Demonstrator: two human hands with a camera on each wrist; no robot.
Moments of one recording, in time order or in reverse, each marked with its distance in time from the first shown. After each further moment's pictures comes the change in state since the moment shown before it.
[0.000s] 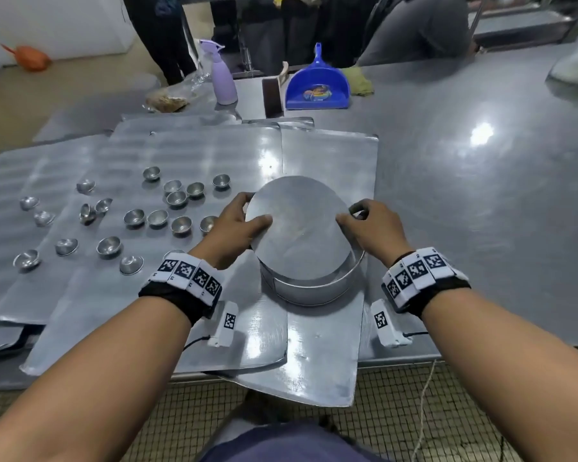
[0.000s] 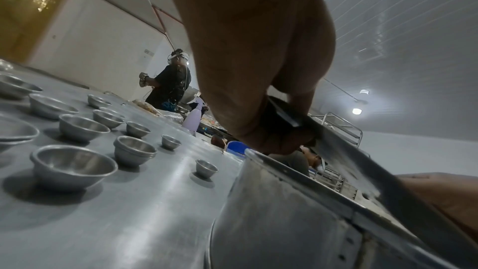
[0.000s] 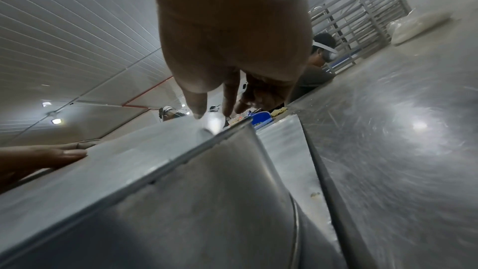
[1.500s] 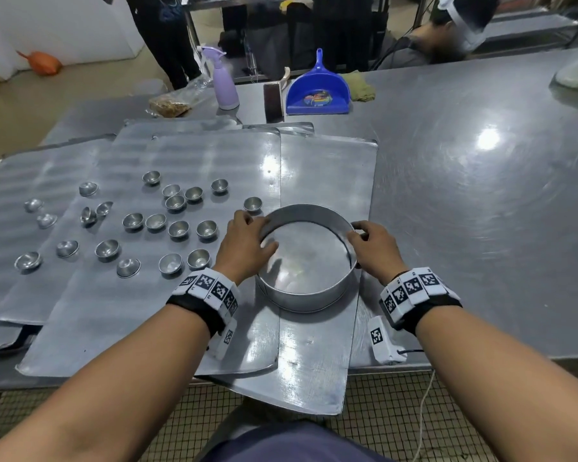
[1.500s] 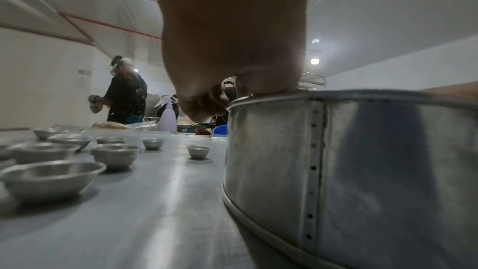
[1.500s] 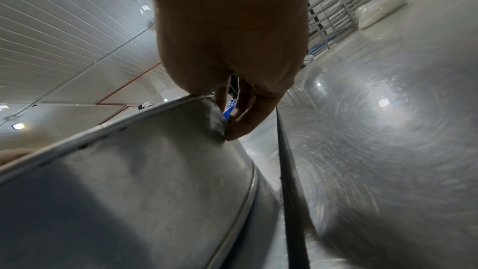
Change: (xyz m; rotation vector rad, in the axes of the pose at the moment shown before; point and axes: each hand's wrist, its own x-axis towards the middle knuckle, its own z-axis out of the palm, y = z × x) left_hand 0.012 -0.032 0.032 0.930 0.153 0.163; right_hand 0.001 0.038 0.009 0.150 -0.044 0.064
